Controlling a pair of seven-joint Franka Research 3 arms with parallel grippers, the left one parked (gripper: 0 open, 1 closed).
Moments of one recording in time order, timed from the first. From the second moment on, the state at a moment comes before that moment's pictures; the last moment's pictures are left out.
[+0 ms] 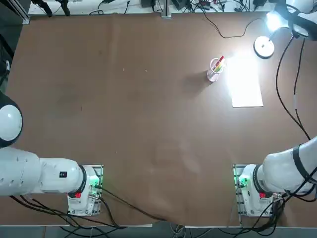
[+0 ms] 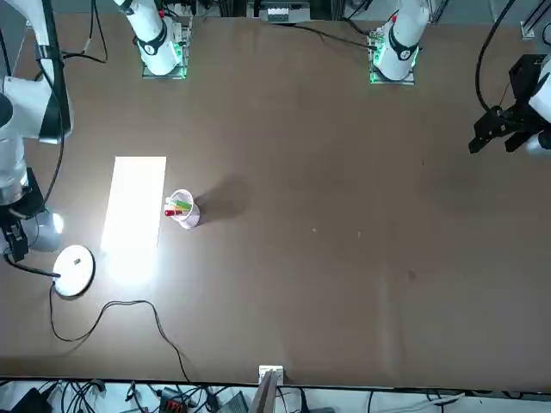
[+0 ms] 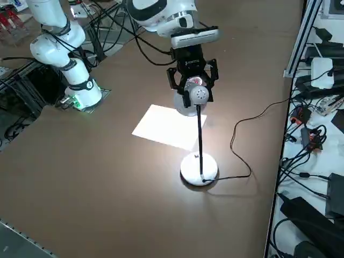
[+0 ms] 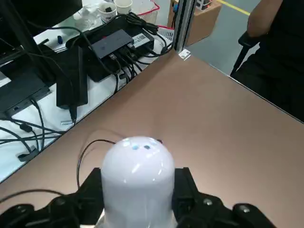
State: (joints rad) arm -0.14 0.24 0.03 -1.80 -0.77 2.39 1.23
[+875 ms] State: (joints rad) arm -0.14 0.22 0.04 -1.83 -0.80 2.40 1.28
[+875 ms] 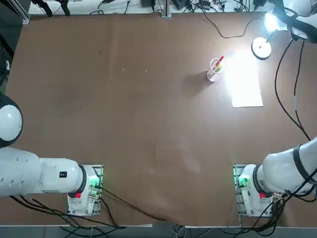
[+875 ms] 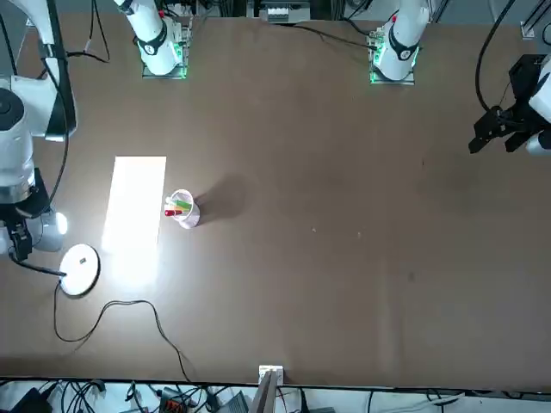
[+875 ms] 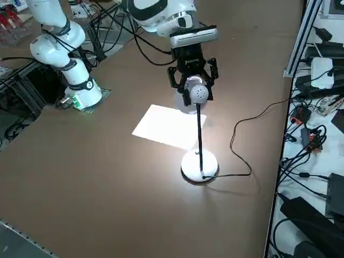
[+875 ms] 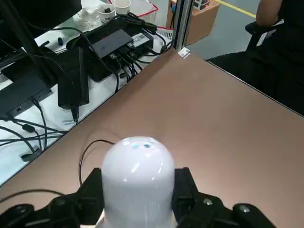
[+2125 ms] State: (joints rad) arm -0.12 0.20 0.04 -1.86 -0.89 2.40 1.38
